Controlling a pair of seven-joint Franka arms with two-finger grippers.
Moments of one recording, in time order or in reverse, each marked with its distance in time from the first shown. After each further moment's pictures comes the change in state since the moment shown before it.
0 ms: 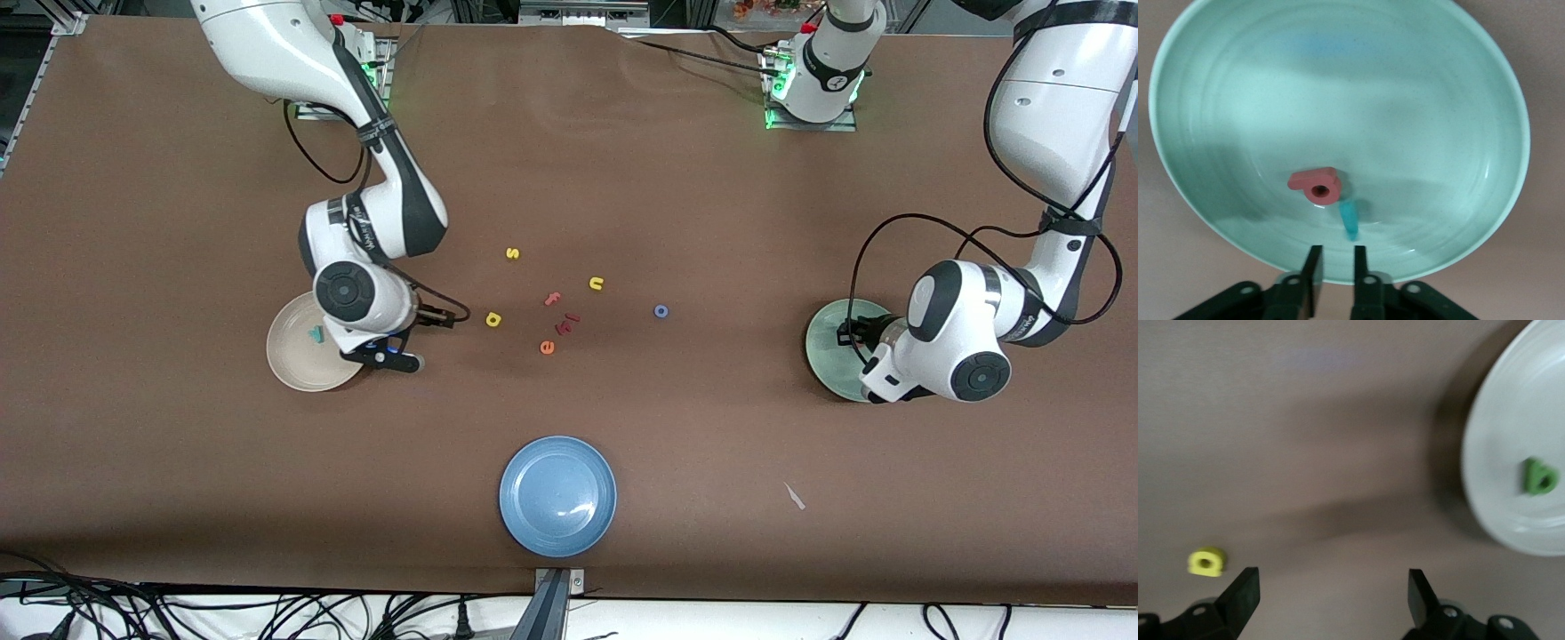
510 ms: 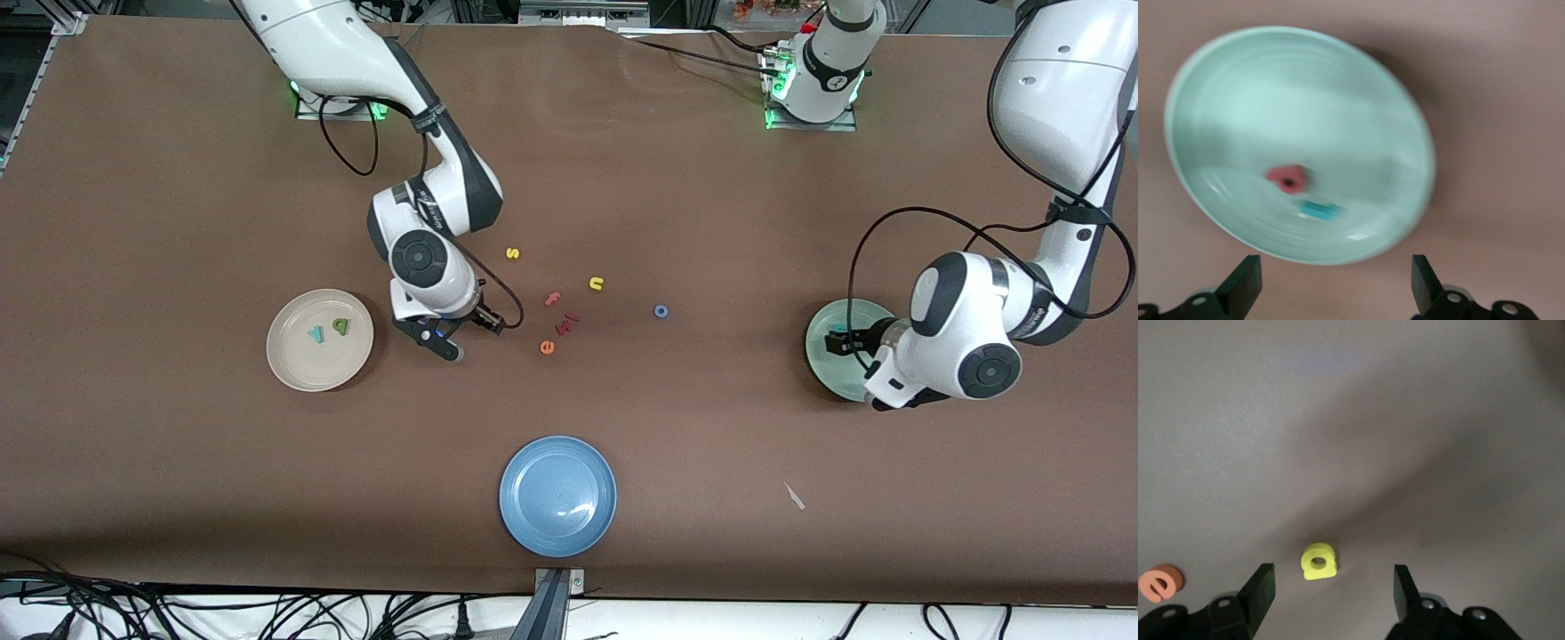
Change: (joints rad) left arm -0.013 -0.049 -0.085 0.030 -0.001 0.001 -0.157; right arm 0.106 0.058 0.037 -0.018 0.002 0.211 0.491
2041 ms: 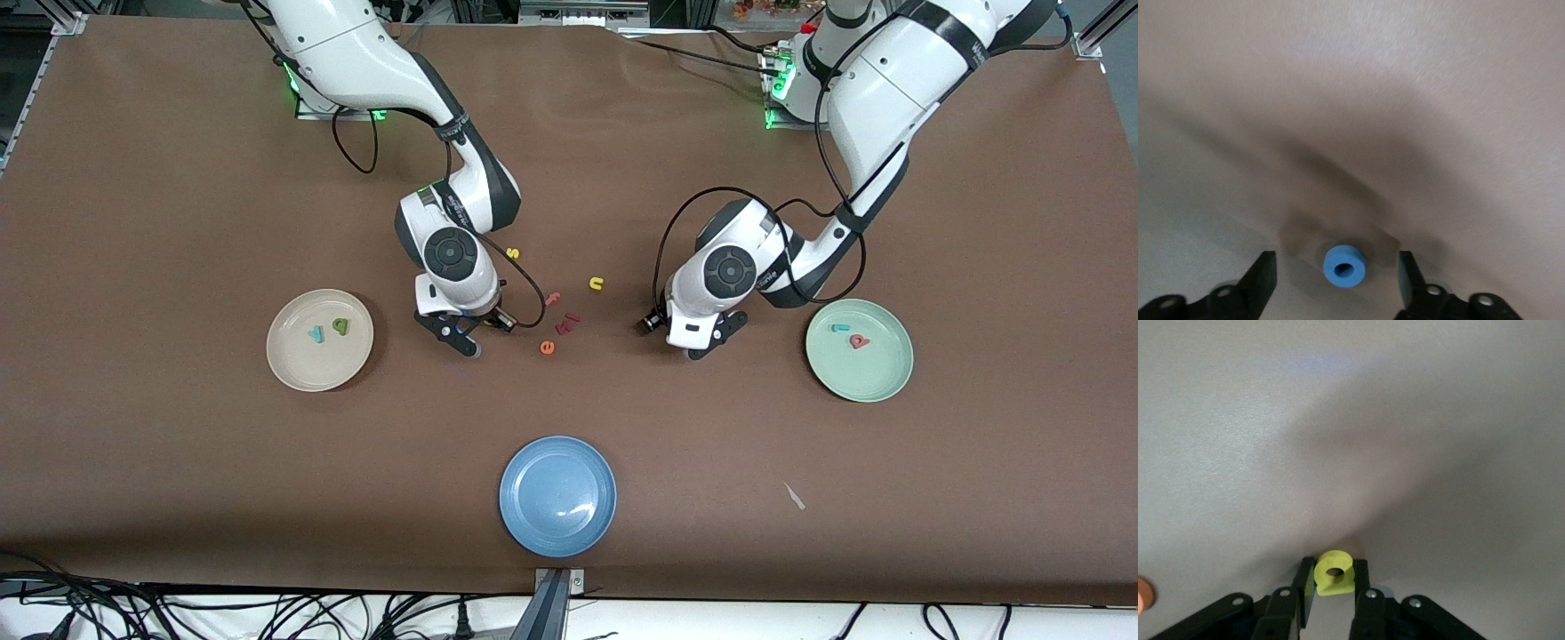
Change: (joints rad) left arm -0.265 0.088 -0.163 -0.229 0.041 0.562 -0.844; right arm 0.027 0.049 -0.005 -0.002 -0.038 0.062 -0.013
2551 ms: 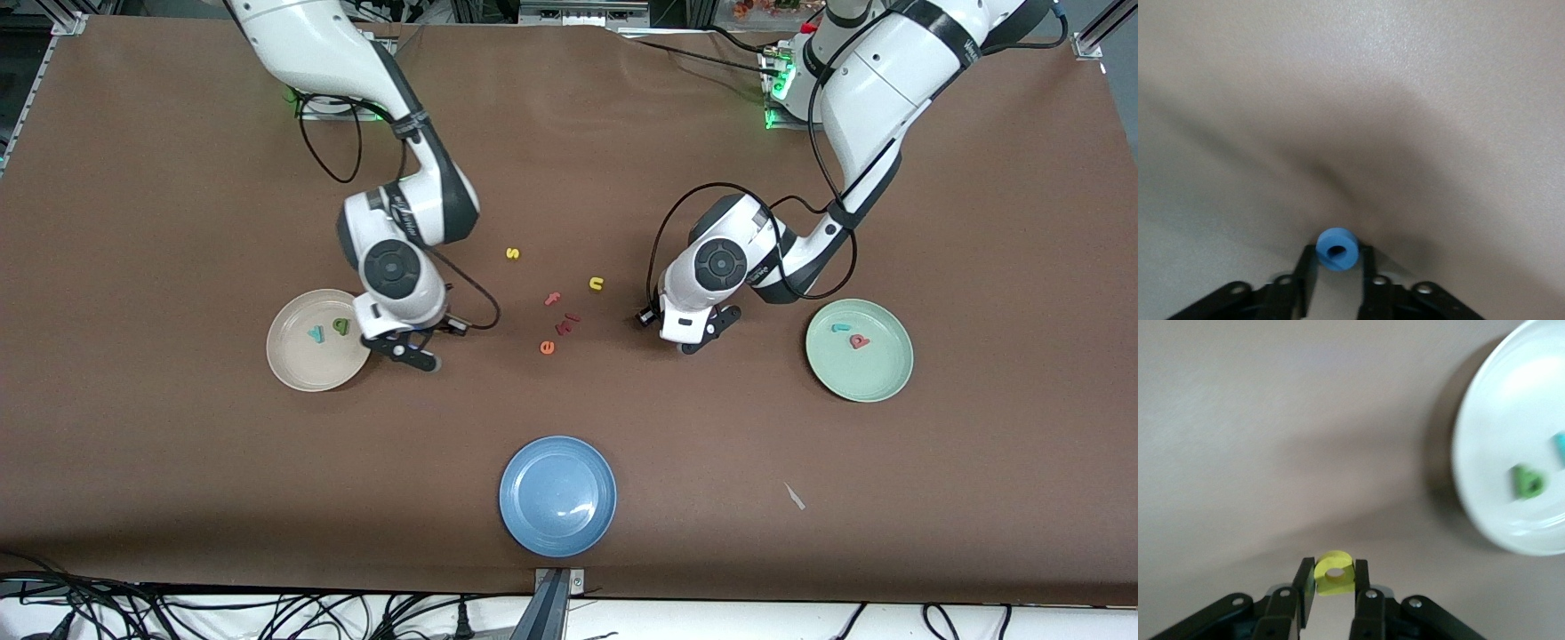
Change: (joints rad) left arm -0.012 -0.006 -0.002 -0.002 0.000 0.011 -0.023; right arm -0.005 -0.106 -0.183 0.013 -0.004 -0.225 -0.426
